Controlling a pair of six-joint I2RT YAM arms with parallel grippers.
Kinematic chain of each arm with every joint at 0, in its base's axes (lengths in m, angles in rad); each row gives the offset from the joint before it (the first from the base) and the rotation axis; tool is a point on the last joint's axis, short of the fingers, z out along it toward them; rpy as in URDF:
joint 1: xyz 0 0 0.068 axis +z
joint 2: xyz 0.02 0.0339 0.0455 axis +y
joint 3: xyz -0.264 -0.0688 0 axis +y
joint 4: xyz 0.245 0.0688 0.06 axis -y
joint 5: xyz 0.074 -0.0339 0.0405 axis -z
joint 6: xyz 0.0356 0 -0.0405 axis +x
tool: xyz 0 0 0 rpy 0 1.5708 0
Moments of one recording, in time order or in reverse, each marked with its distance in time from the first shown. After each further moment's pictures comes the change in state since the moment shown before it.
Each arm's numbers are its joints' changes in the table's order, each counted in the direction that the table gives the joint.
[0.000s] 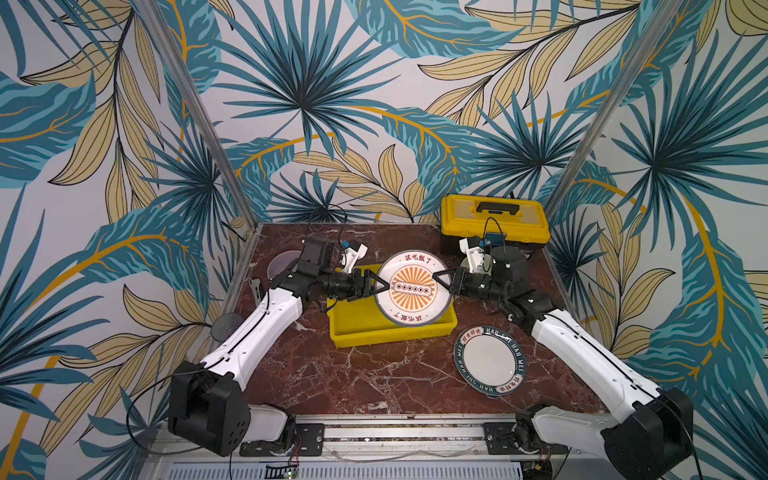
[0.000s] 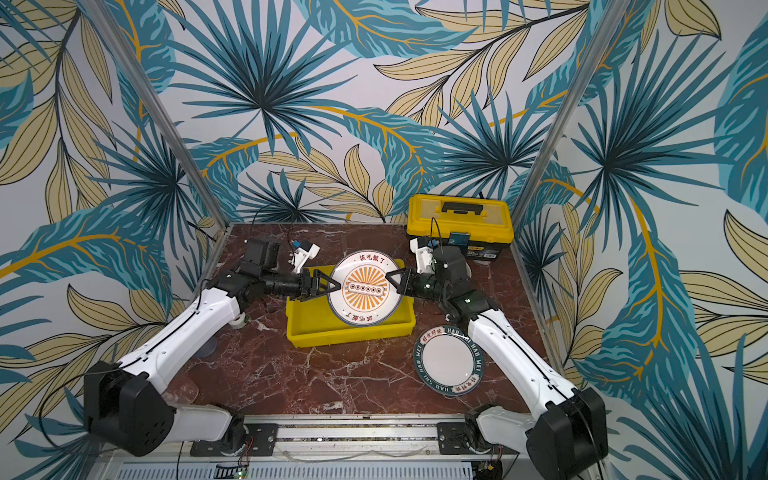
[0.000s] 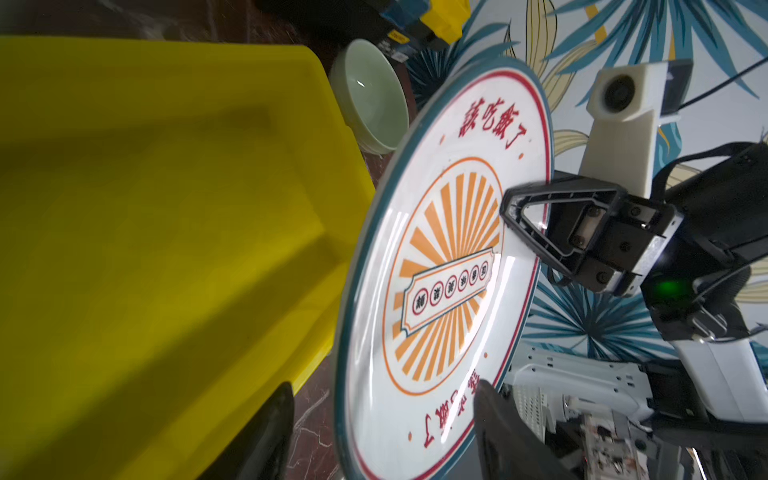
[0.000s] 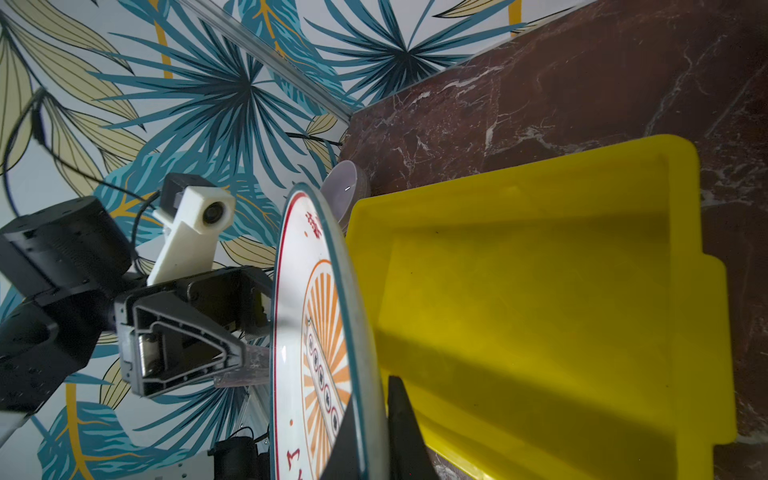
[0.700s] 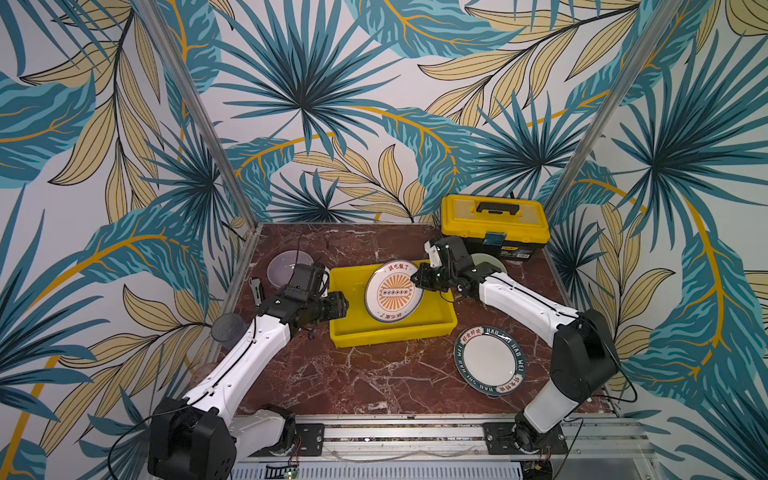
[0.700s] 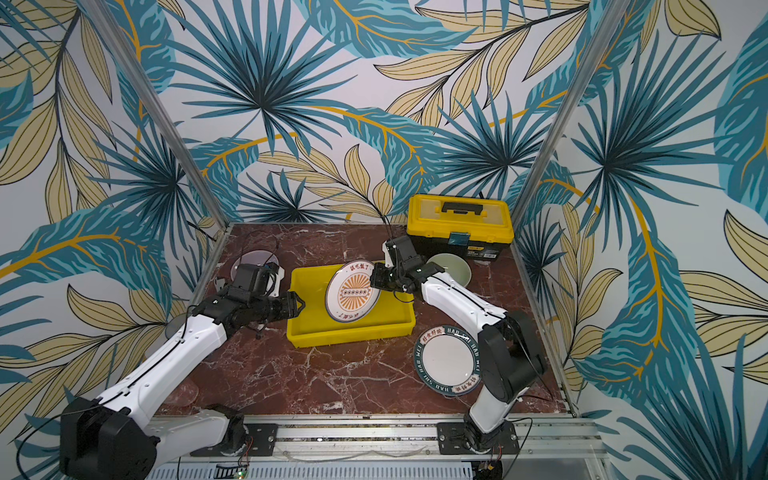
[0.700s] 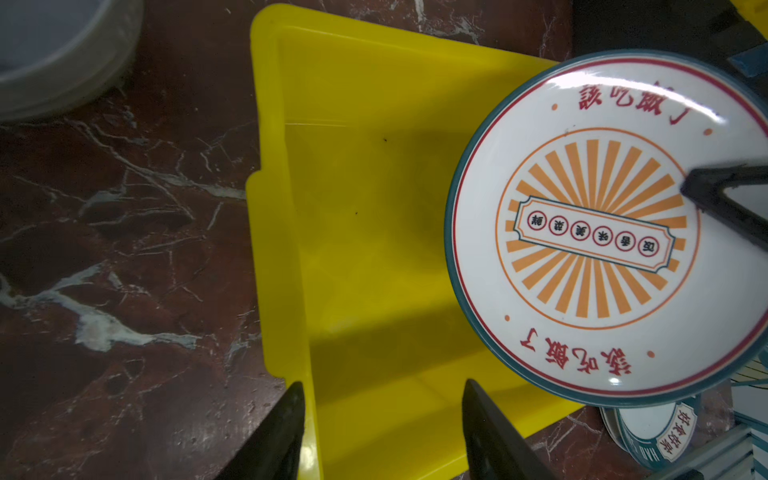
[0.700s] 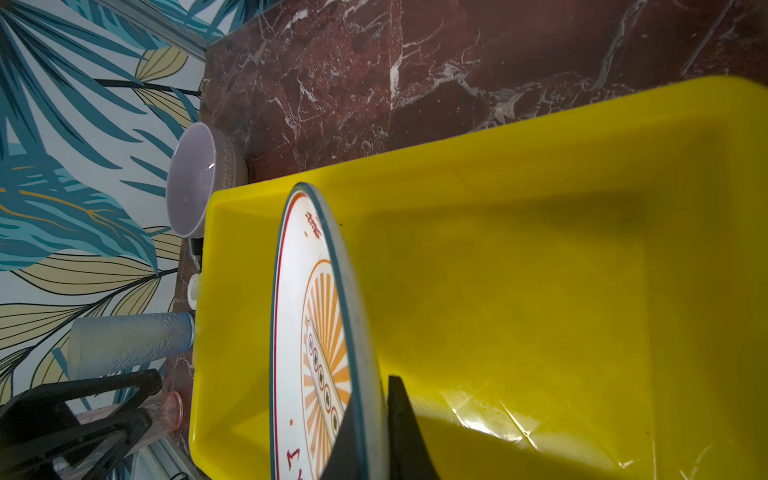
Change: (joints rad) left arm 0.028 -0.143 0.216 -0.116 -0.621 0.030; right arm 0.125 0.463 -0.272 -0.137 0.222 -0.031
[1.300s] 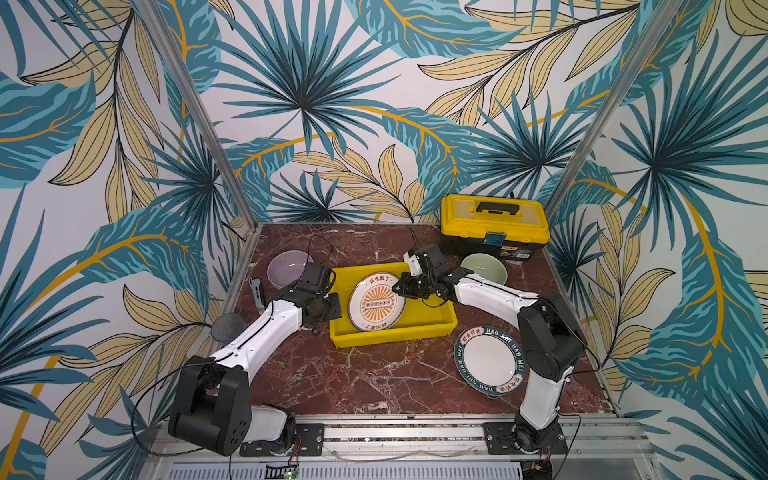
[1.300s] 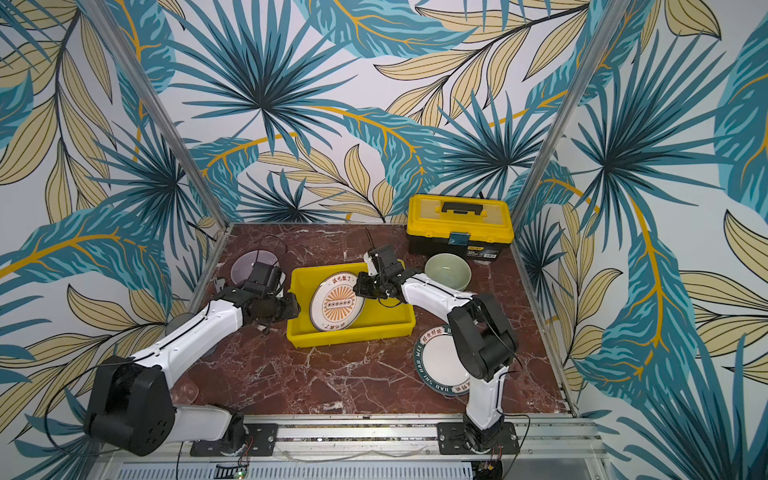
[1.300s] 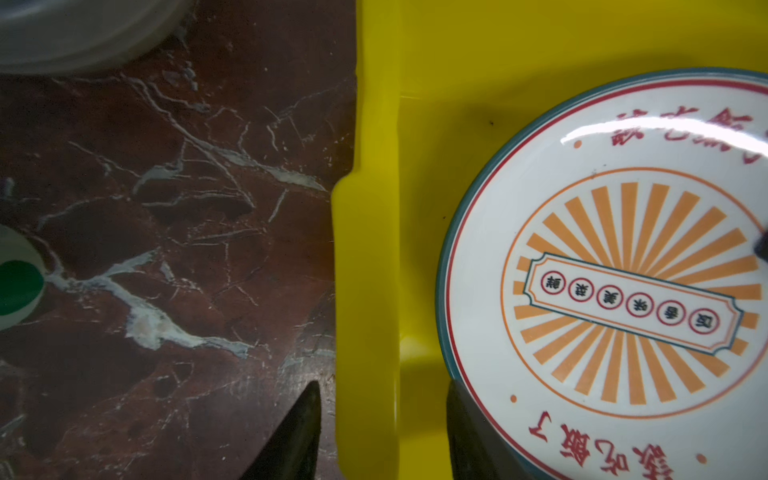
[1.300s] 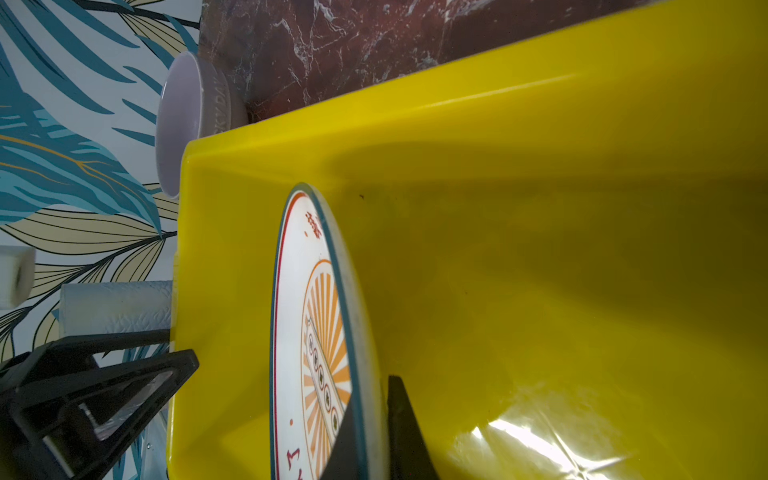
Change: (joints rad) left arm 0.014 0.185 -0.013 0.003 -0.130 -0.011; right arm 0.056 0.187 -0.021 0.152 -0.109 0.016
